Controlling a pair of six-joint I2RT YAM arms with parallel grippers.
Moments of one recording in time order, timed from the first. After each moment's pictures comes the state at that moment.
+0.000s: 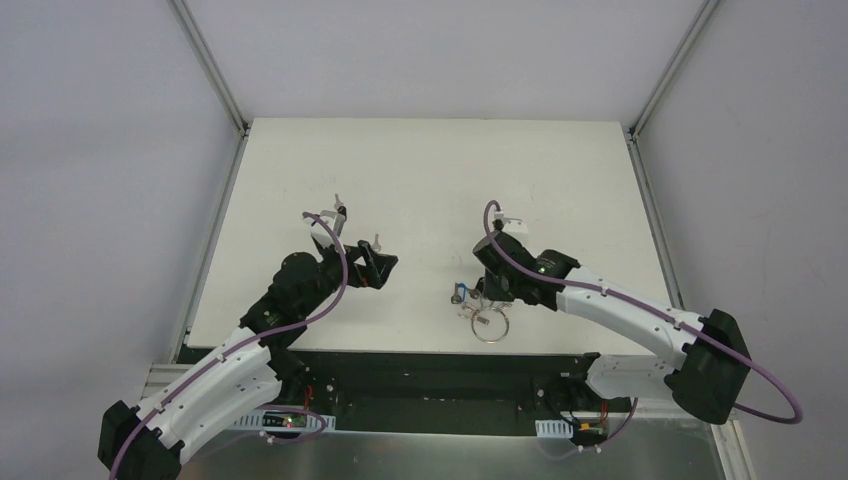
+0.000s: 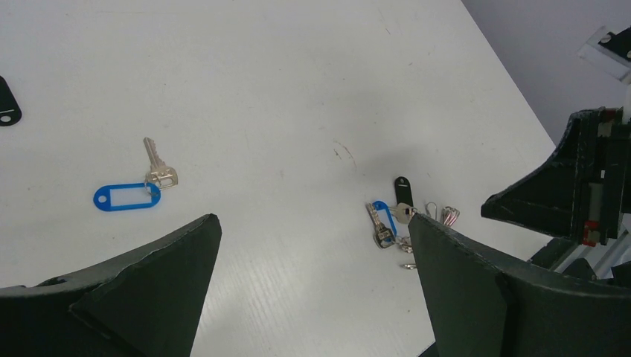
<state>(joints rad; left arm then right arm) -0.63 0.64 0.38 0.08 -0.06 -0.46 0.91 1.21 0.90 -0.73 0.35 0.84</state>
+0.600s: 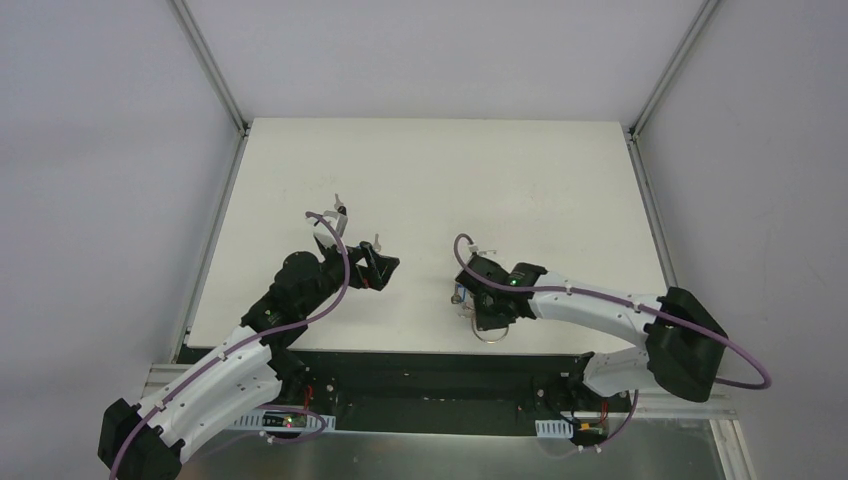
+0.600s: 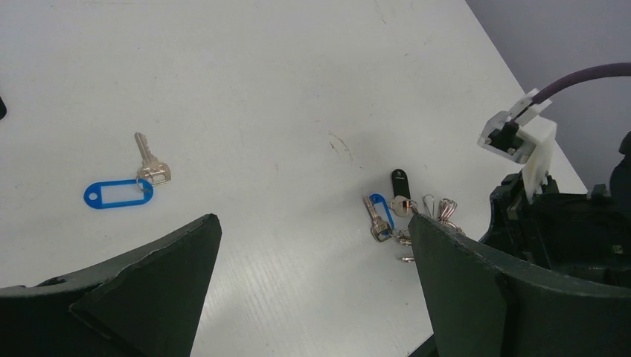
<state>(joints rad) -0.63 0.65 0.38 0.08 -0.03 -0.46 1.00 1.32 0.81 -0.77 0.18 0.81</state>
